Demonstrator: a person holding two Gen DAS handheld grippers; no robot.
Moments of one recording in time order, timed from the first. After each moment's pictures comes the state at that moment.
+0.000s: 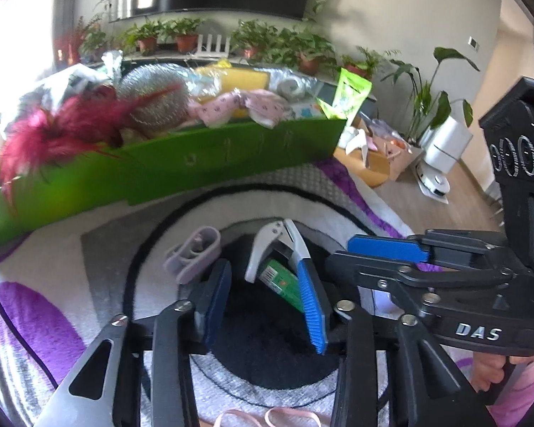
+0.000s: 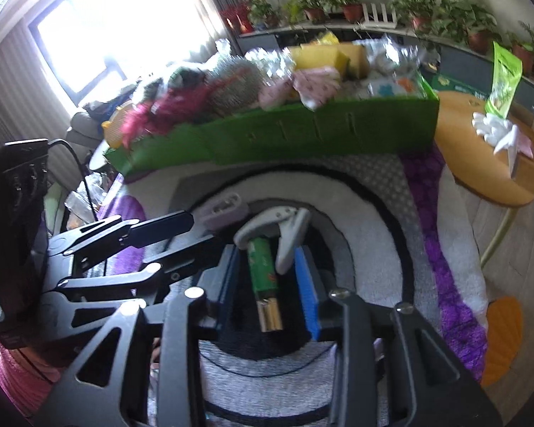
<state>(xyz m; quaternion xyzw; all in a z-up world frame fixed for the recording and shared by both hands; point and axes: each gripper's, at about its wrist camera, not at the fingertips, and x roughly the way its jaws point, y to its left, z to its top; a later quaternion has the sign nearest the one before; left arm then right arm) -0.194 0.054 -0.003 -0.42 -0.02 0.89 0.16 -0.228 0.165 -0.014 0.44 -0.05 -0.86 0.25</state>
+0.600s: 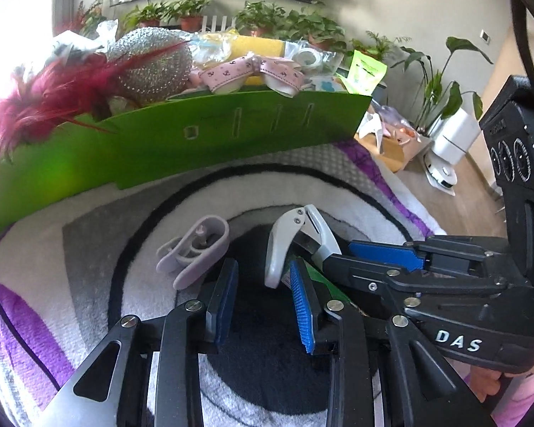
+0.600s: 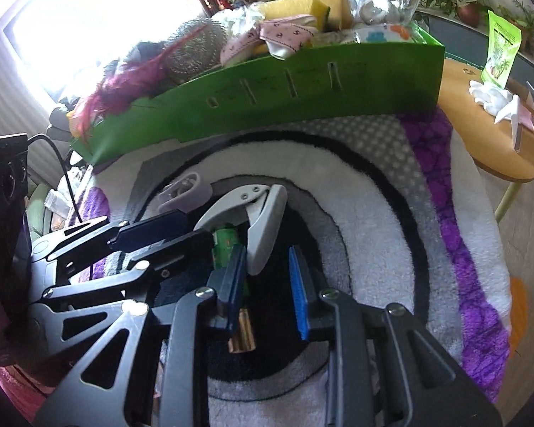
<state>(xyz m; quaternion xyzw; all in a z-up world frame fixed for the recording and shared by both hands) -0.217 0.050 -0.029 -0.45 -0.03 0.88 0.15 -0.253 0.160 -0.052 0.49 -0.06 -0.84 0.22</state>
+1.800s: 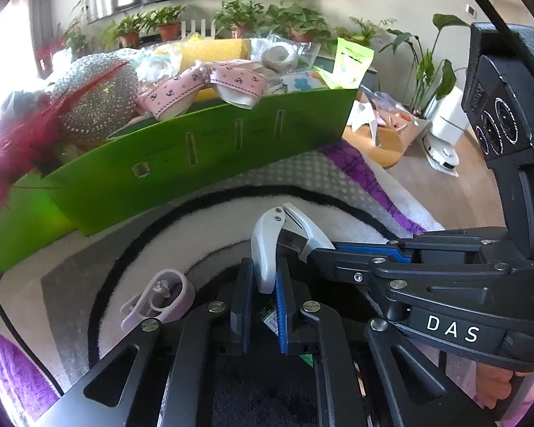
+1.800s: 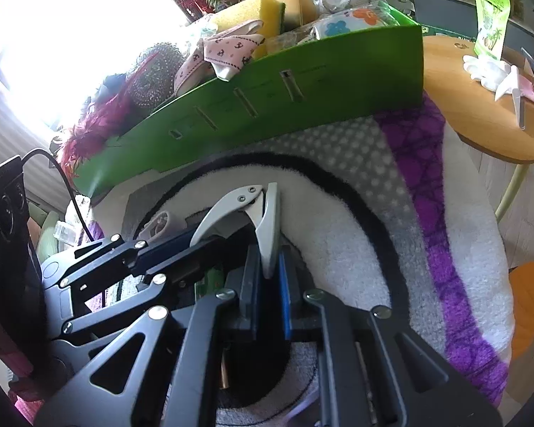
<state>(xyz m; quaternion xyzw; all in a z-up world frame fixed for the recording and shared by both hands) -0.240 0.083 -0.028 -0.44 0.03 0.88 0.16 -0.283 0.176 -0.057 0.50 -0.12 -0.83 0.22</state>
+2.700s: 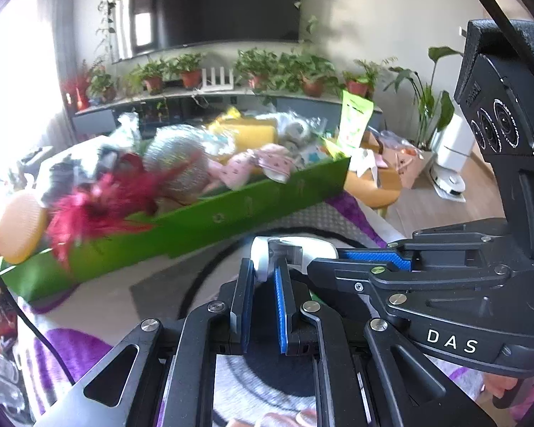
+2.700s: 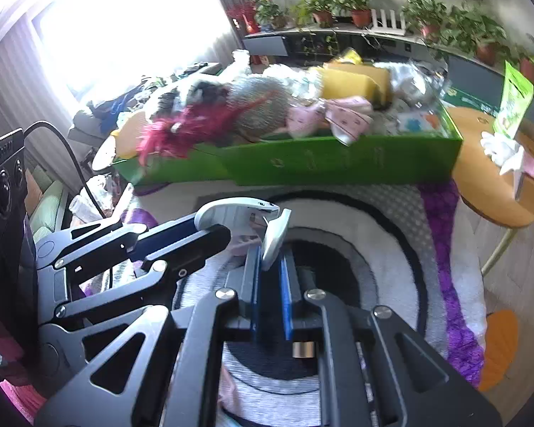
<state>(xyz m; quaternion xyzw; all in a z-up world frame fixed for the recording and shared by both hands) -0.185 0.042 0.049 -0.36 0.03 0.92 0.13 -0.234 0.134 0.023 0.43 -0.04 -0.86 0.27</state>
